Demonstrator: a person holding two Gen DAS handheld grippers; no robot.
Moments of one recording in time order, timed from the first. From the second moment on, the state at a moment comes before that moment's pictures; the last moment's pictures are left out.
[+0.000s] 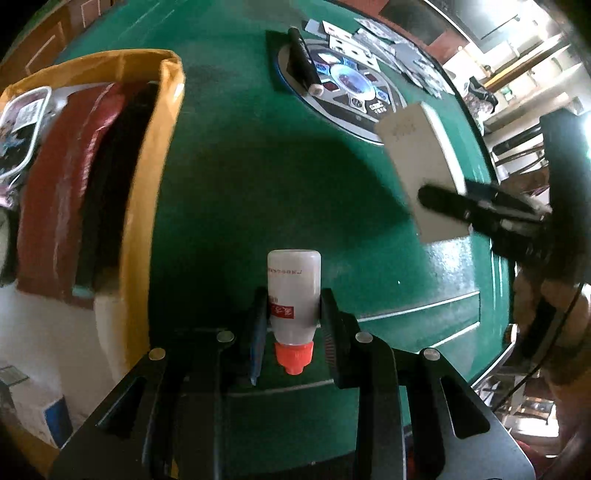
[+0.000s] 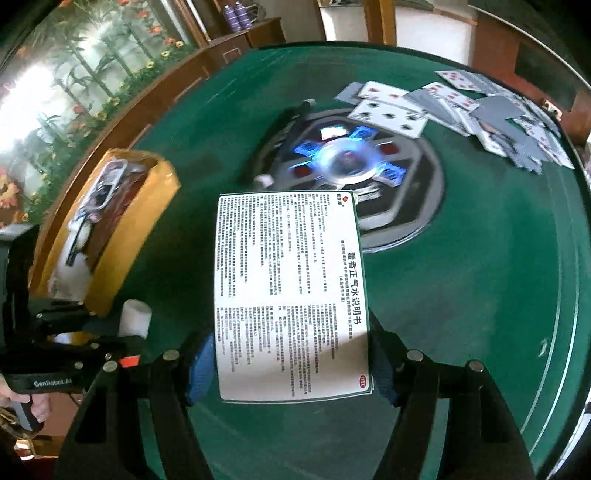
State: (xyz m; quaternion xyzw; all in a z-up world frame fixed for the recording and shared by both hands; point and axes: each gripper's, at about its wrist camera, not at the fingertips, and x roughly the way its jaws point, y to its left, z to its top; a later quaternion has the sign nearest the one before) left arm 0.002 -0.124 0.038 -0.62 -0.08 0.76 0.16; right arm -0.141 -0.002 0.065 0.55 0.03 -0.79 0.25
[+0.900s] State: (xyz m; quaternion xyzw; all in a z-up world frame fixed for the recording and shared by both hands) left arm 0.067 -0.258 0.102 -0.56 -0.19 0.80 0.08; right arm -0.107 -0.129 0.097 0.52 0.08 -0.77 0.37
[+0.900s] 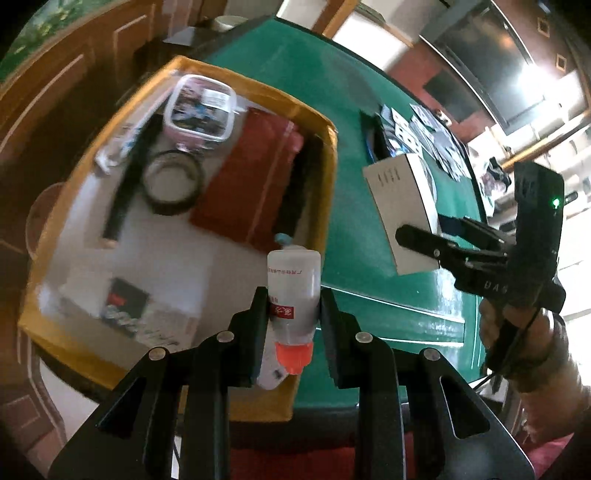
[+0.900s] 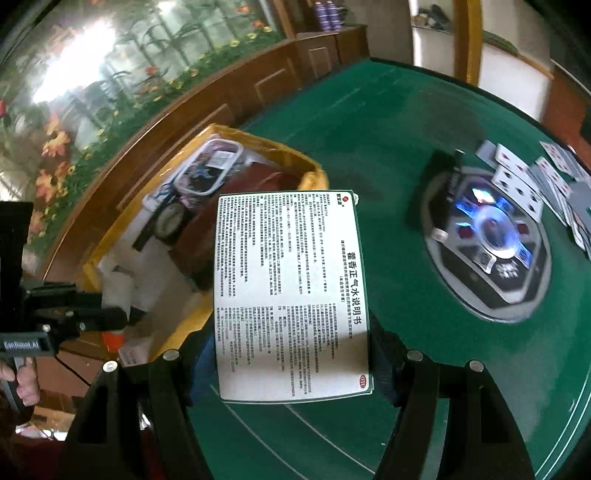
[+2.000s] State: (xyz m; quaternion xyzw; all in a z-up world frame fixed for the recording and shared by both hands) left arm 0.101 -0.378 0.073 -0.59 -0.21 0.78 -0.06; right arm -0.039 -0.271 0.090 0.49 0.21 -0.71 0.46
